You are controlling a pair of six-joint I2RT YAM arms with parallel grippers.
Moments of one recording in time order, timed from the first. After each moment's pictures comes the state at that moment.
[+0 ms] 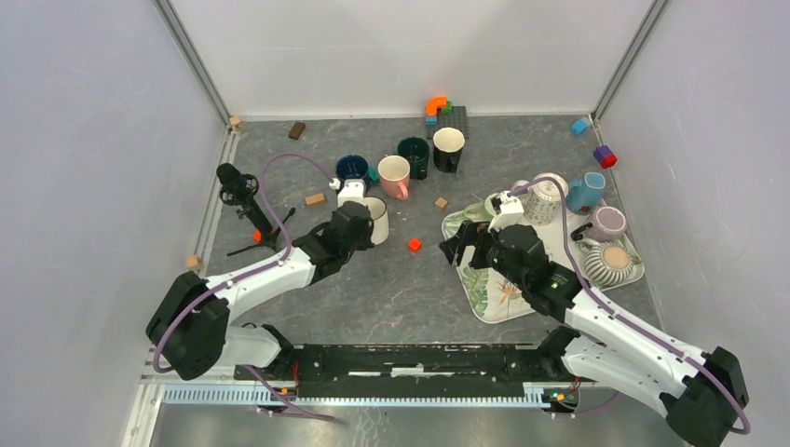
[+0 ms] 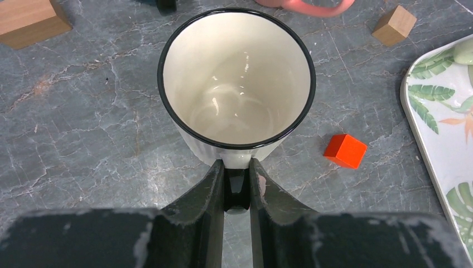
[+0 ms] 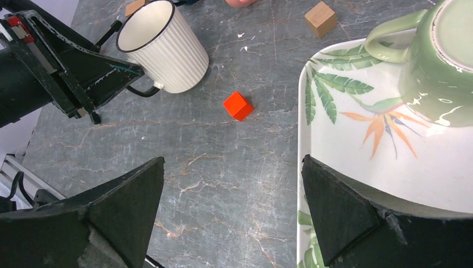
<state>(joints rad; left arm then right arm) -0.71 1.30 0.71 -0.08 -0.41 -0.50 0.74 0.85 0.54 -0.10 0.17 0.58</state>
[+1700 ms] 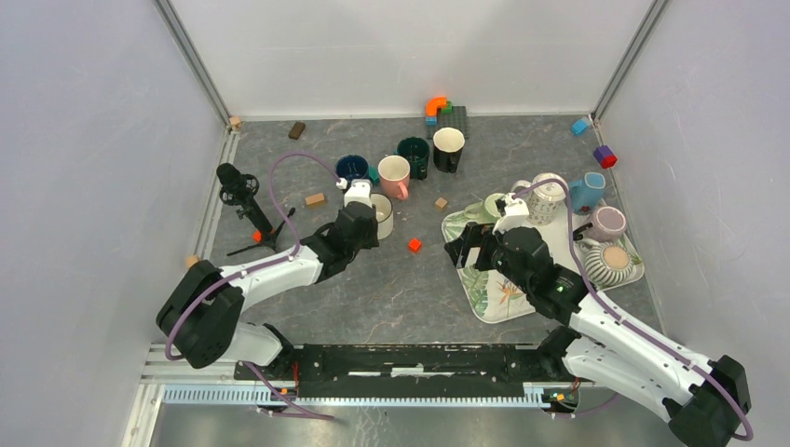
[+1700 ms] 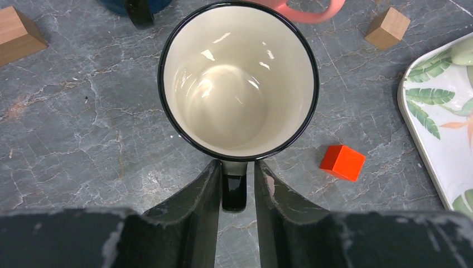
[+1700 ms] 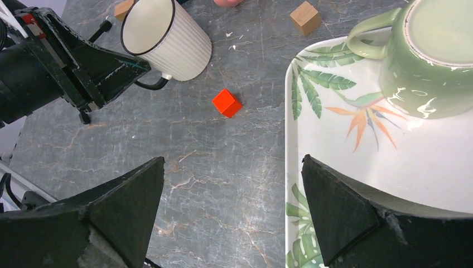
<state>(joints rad) -0.71 1.38 0.70 0.05 -0.39 -0.45 0.74 0.80 0.54 -0.16 0.20 0.57</state>
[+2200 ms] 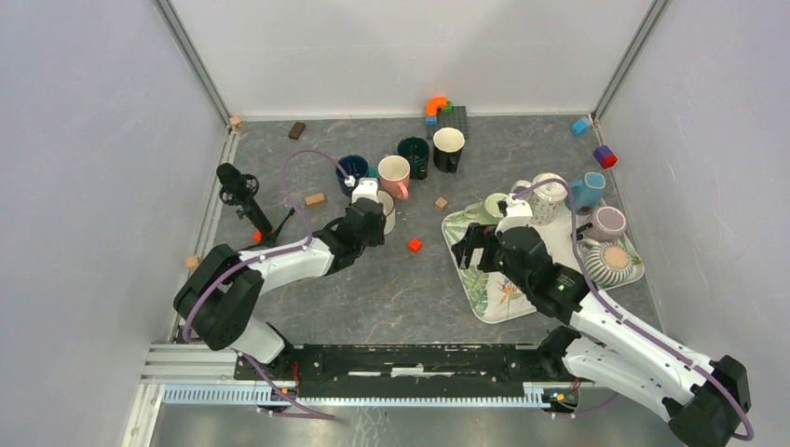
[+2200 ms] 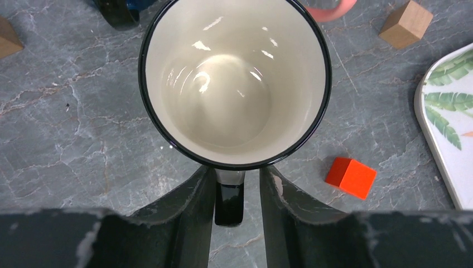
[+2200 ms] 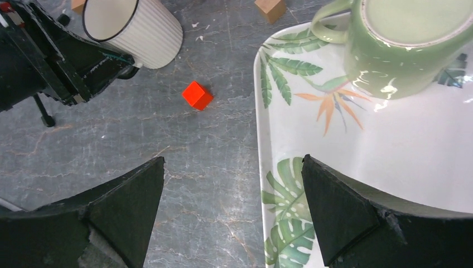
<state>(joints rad) -0.71 1.50 0.74 0.08 -0.39 -0.45 0.74 0.80 0.56 -0.25 0.26 0.56</state>
